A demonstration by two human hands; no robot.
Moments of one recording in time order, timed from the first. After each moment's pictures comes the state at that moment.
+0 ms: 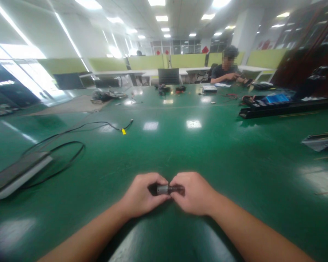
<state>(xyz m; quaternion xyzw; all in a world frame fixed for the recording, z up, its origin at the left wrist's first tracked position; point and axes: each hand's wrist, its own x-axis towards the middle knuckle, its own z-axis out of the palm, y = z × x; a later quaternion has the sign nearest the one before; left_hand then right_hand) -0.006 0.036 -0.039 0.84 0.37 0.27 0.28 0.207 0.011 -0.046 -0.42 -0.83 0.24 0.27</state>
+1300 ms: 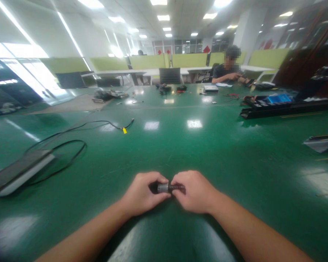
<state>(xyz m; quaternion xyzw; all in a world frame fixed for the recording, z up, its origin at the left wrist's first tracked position) -0.007 0.036 -0.039 0.84 0.39 0.27 0.27 0.209 0.014 -0.045 -0.42 -0.84 0.22 0.26</state>
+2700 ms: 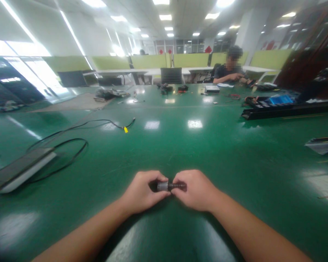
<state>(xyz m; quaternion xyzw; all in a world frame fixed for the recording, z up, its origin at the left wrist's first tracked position) -0.006 0.036 -0.037 0.83 0.39 0.28 0.27 0.212 0.017 -0.045 -0.44 -0.83 0.24 0.26</state>
